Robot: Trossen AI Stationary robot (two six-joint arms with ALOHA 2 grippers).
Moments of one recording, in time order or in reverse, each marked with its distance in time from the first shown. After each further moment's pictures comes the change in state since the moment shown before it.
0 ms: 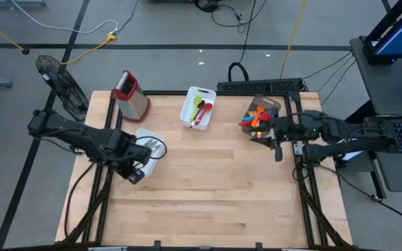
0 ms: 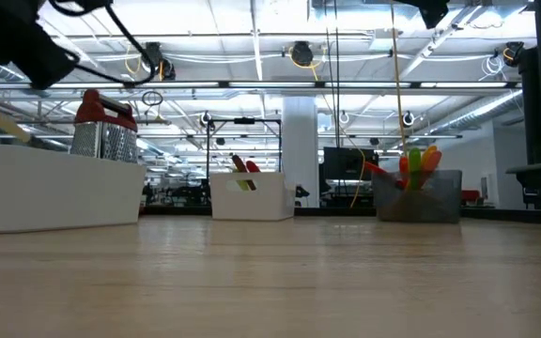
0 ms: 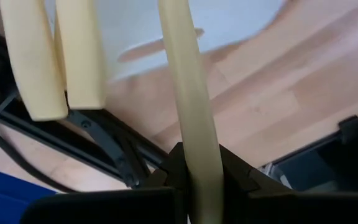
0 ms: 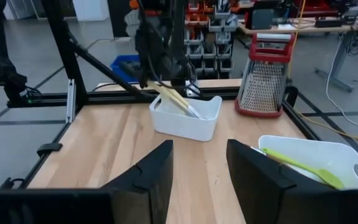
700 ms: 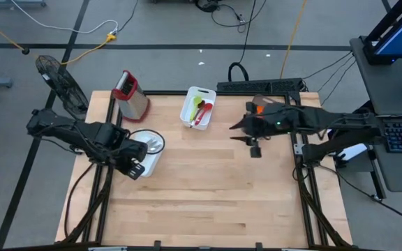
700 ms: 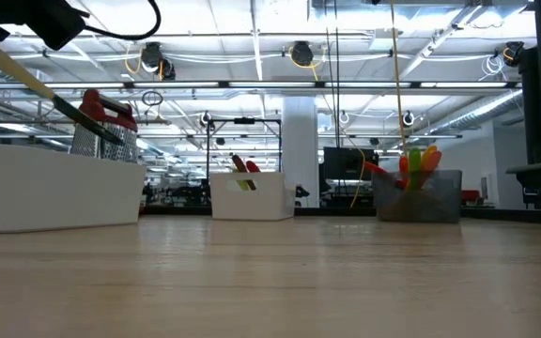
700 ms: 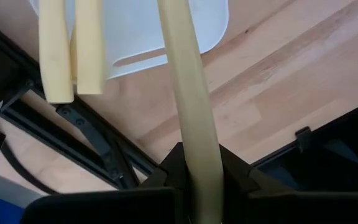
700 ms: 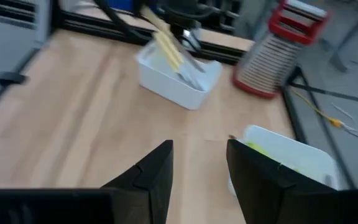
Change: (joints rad) left arm -0.011 -0.032 0.168 -0.083 -0.095 -0.093; right arm 0.001 0.469 0.470 -0.319 0.042 -0.242
